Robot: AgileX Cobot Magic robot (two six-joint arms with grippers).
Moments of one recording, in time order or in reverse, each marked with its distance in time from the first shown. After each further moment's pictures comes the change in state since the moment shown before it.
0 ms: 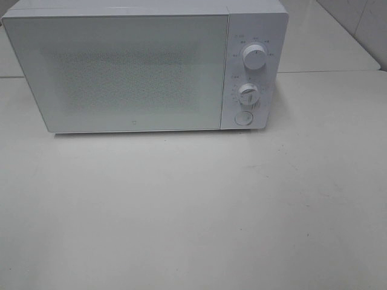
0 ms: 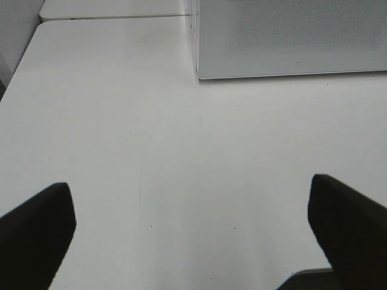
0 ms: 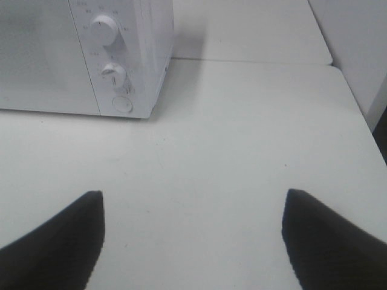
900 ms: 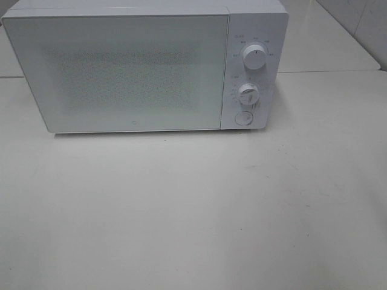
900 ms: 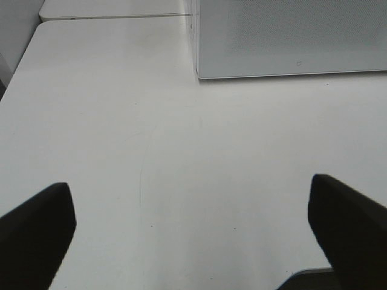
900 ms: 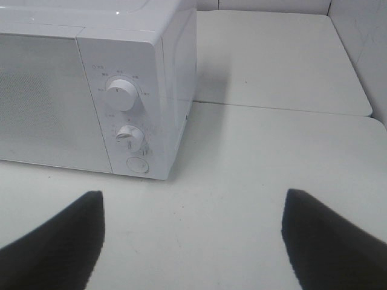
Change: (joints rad) left arm 0.000 0.000 0.000 0.000 0.000 0.000; right arm 0.000 0.513 0.001 0.004 -0.531 0.013
